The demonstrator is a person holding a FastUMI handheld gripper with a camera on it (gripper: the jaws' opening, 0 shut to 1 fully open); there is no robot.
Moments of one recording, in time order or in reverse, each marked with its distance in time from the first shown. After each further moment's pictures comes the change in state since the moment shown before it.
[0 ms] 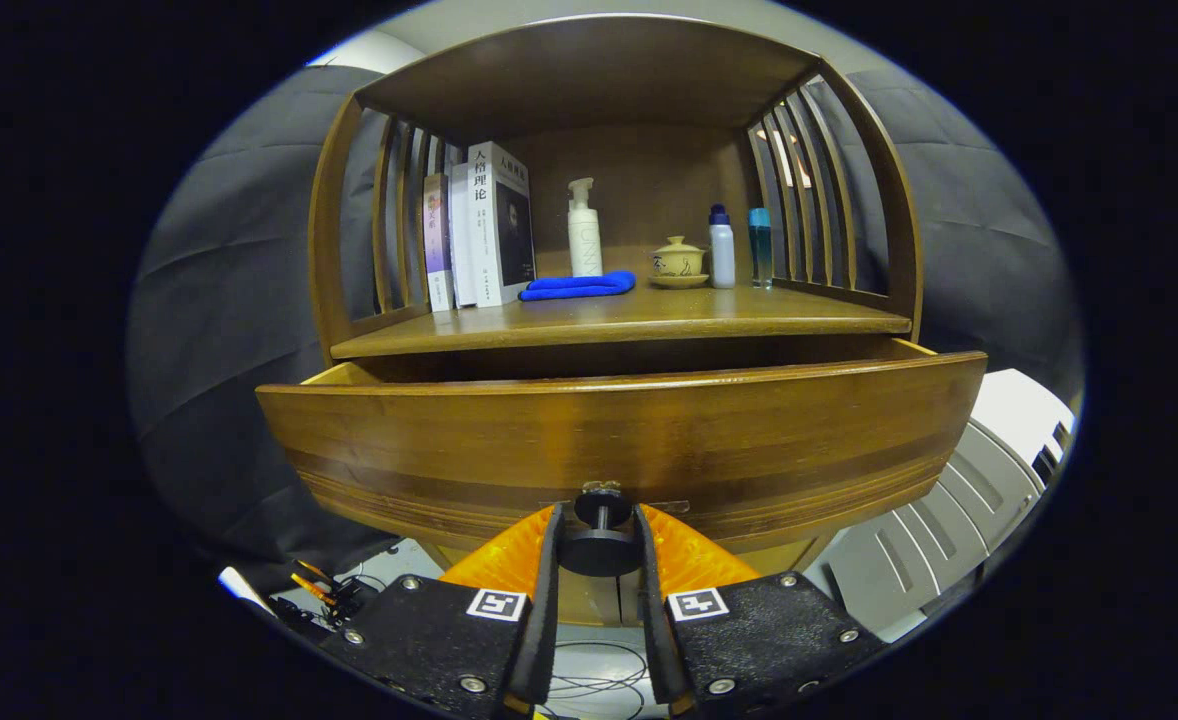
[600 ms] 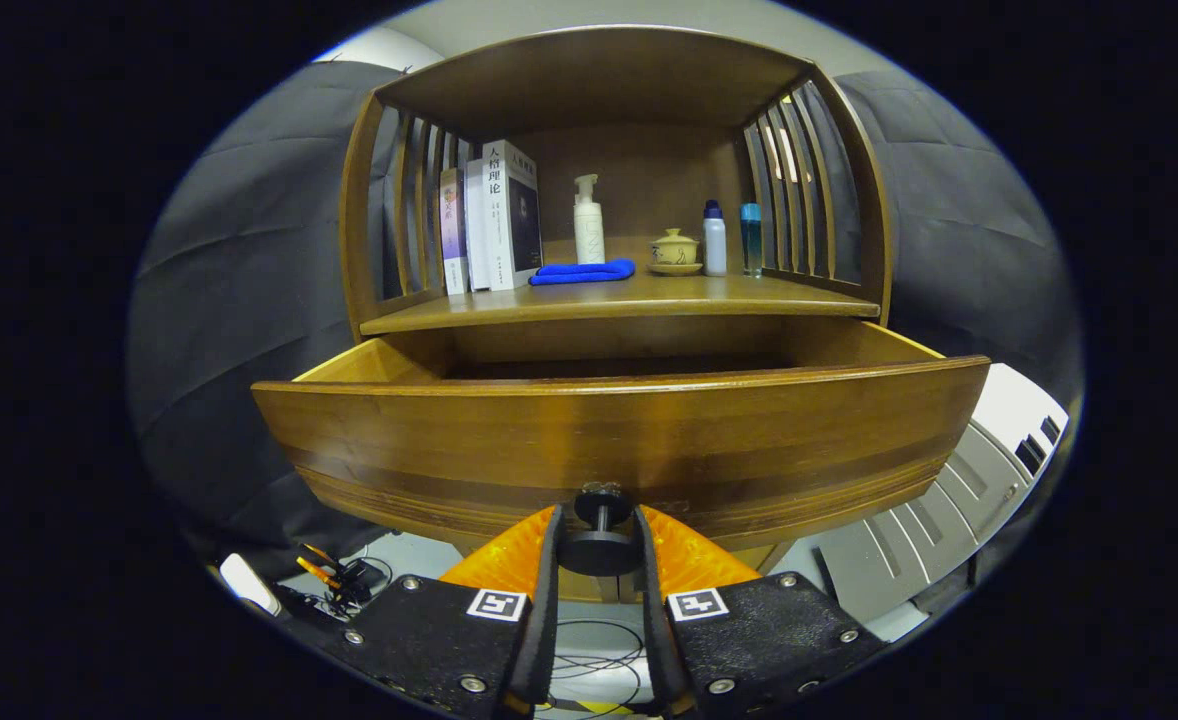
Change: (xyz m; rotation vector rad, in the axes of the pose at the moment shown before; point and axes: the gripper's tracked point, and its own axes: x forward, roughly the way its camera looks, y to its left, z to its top) arm -0.049 0.001 -0.025 -0.016 0.045 -0.003
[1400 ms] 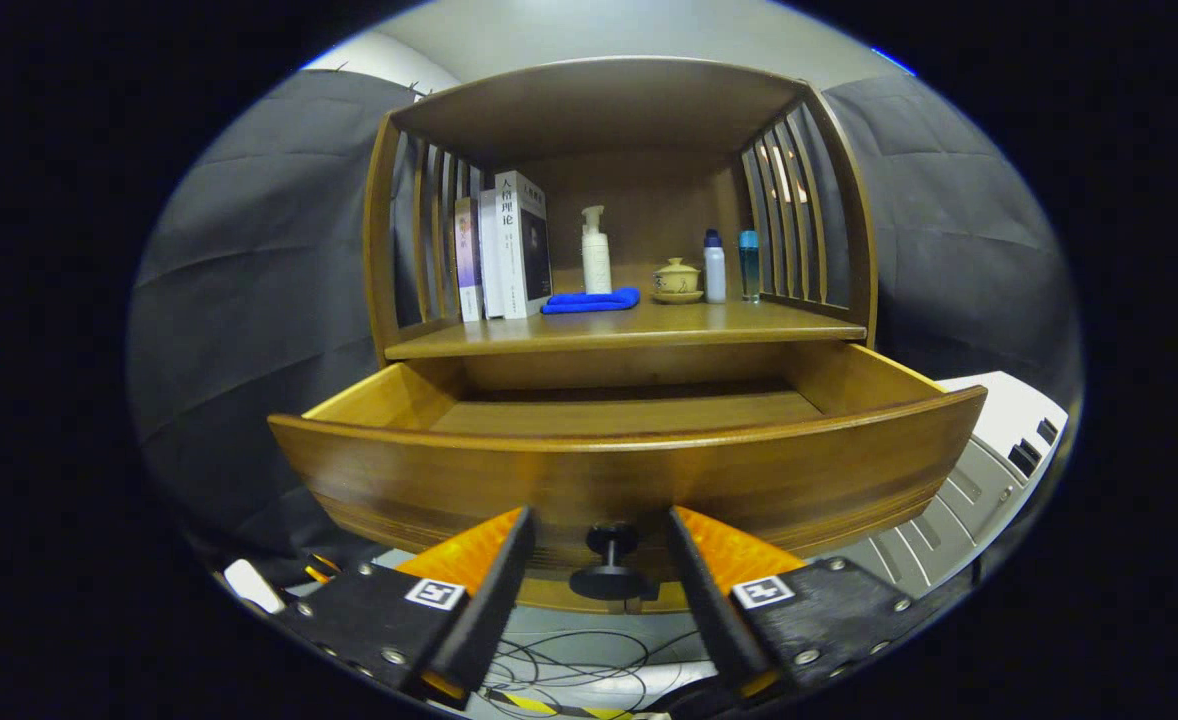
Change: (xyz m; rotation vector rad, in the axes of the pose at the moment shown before) arm -0.026 0.011 0.034 0.023 -0.096 0.039
